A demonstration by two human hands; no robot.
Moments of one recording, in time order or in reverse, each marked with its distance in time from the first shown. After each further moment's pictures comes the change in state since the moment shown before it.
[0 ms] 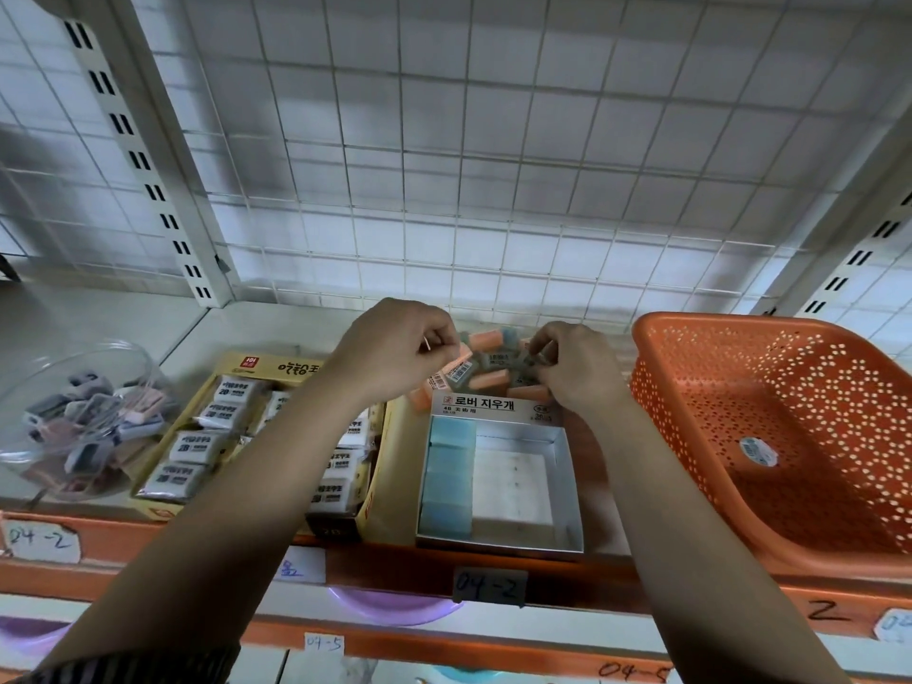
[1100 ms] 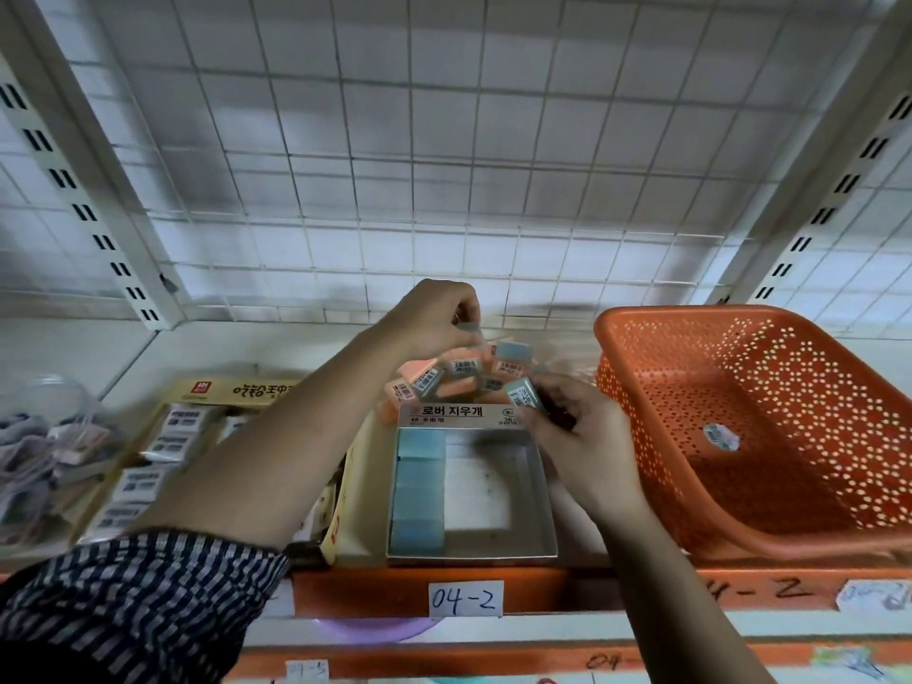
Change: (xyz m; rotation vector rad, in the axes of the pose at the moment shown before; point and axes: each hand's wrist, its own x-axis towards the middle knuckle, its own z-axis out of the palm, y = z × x) left_hand 0.089 0.012 0.043 -0.065 -0.155 0.089; right_hand -0.085 0.016 0.006 0.688 0.259 -0.060
